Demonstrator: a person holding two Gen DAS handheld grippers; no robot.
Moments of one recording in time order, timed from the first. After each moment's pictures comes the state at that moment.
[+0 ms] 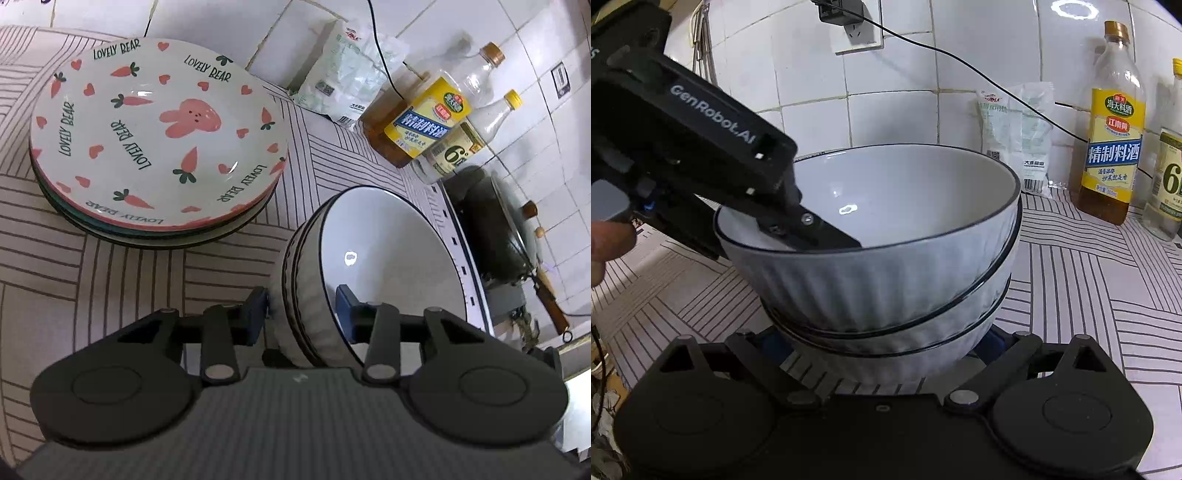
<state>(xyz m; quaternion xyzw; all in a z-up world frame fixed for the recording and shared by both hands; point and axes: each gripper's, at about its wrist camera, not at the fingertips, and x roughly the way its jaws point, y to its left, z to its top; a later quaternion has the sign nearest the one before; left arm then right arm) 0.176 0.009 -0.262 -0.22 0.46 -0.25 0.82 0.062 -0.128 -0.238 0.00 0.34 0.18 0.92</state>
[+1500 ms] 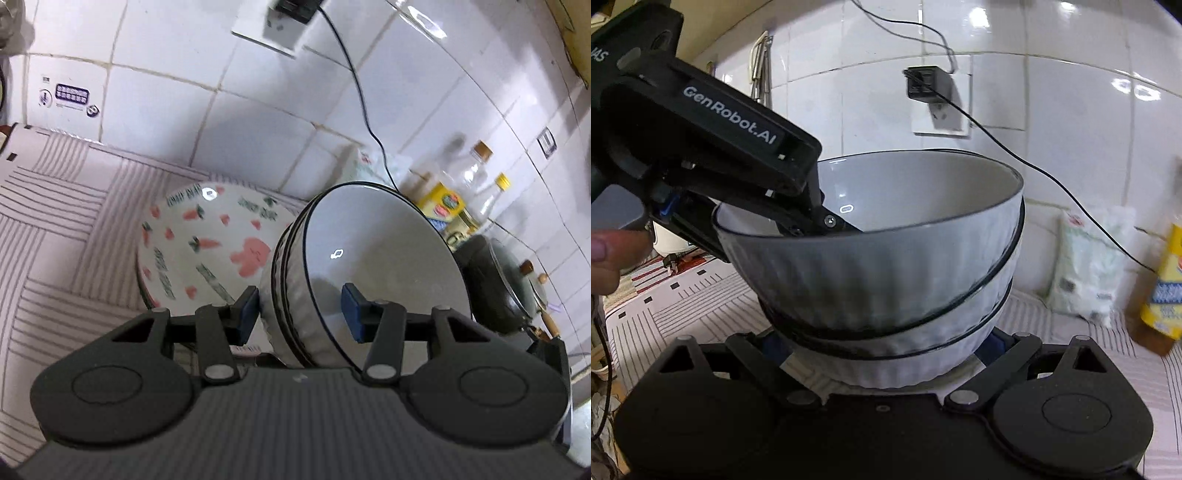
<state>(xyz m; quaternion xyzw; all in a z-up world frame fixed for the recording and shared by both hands) 0.177 0.091 -0.198 -0.21 0.36 -0.22 0.88 0.105 -0.055 -0.178 -0.04 0.24 0.24 0.94</state>
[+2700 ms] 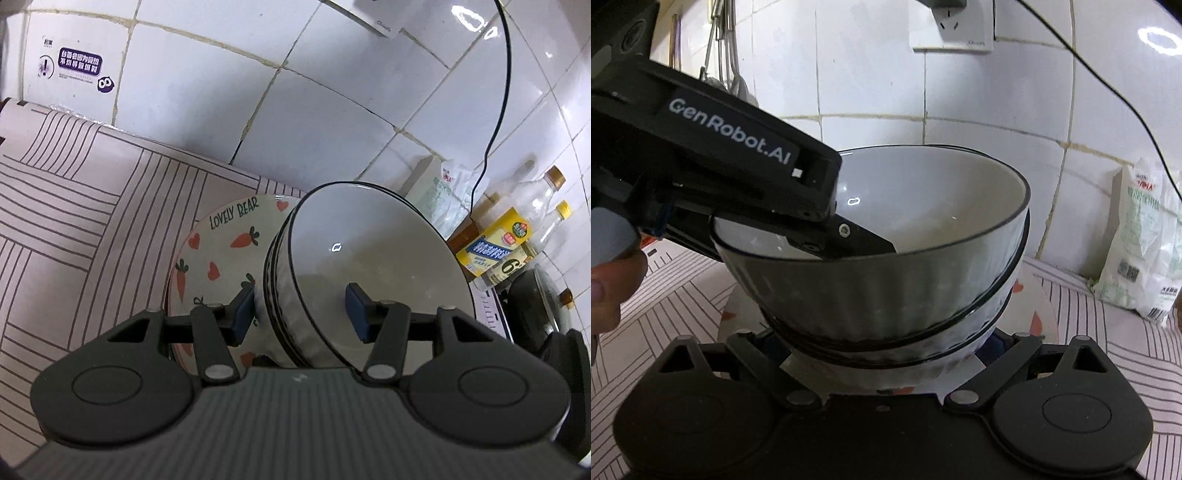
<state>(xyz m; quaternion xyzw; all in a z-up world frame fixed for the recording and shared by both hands) 0.262 0.101 -0.262 -0.23 0.38 -0.19 0.88 0.204 -0.011 -0.222 -0.05 0.33 0.24 0.91</state>
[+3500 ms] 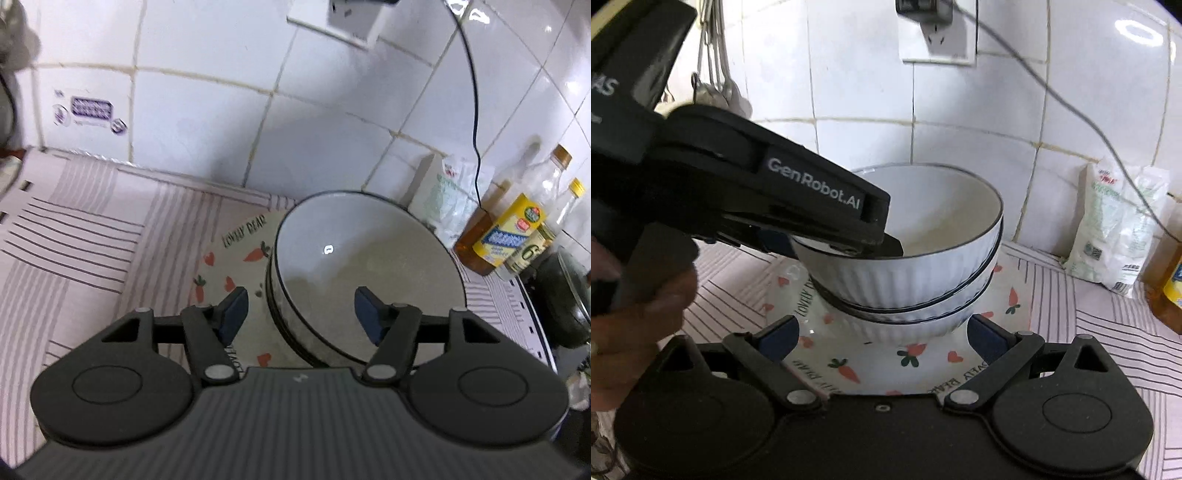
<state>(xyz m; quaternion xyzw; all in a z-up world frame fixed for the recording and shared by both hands) 0.240 0.092 -0.238 -0.16 0.36 -0.14 0.91 0.165 0.002 -0.180 -0.04 0.36 0.19 0.91</state>
